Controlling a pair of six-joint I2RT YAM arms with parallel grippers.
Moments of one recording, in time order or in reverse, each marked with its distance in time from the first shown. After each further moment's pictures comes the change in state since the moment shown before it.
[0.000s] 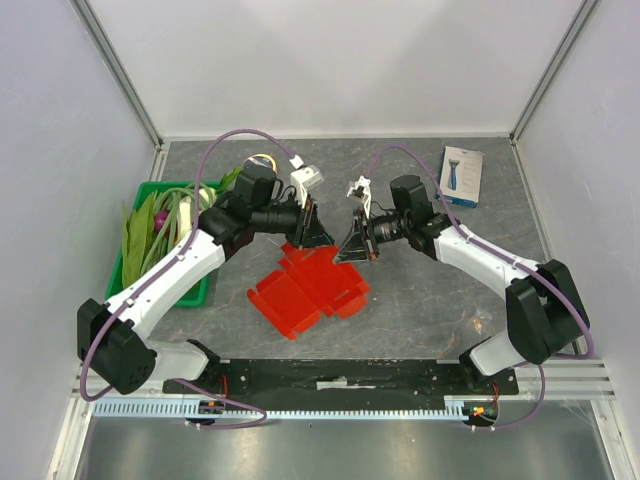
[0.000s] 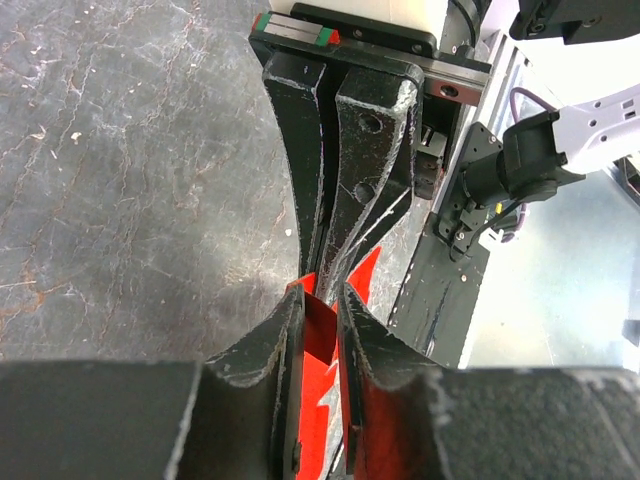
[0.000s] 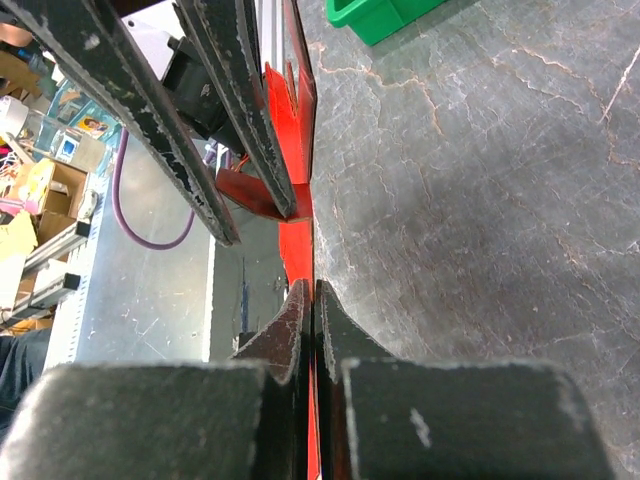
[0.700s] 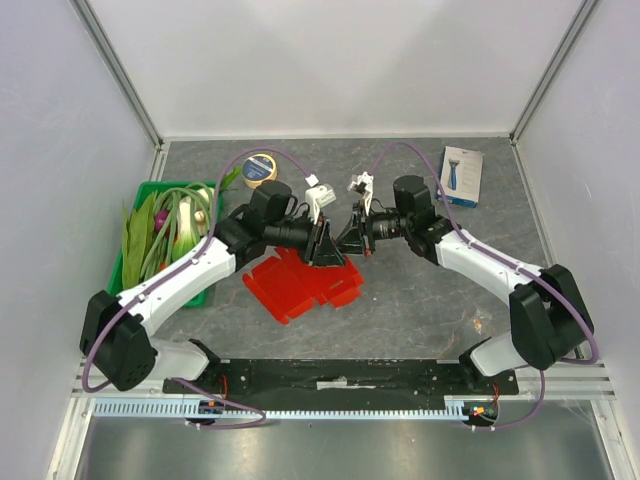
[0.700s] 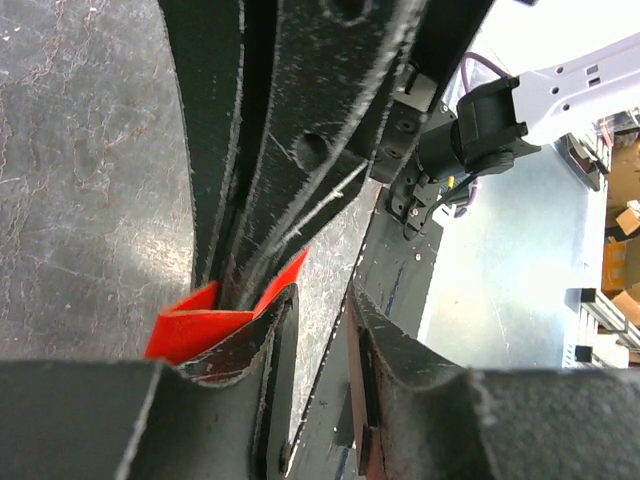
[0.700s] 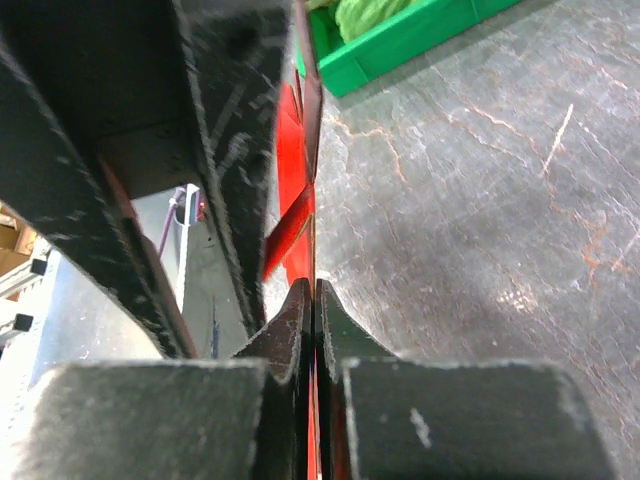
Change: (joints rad) left arm -0.069 0.022 -0.110 0.124 0.055 -0.103; right arm 0.015 -0.032 -0.043 0.196 0.085 0.098
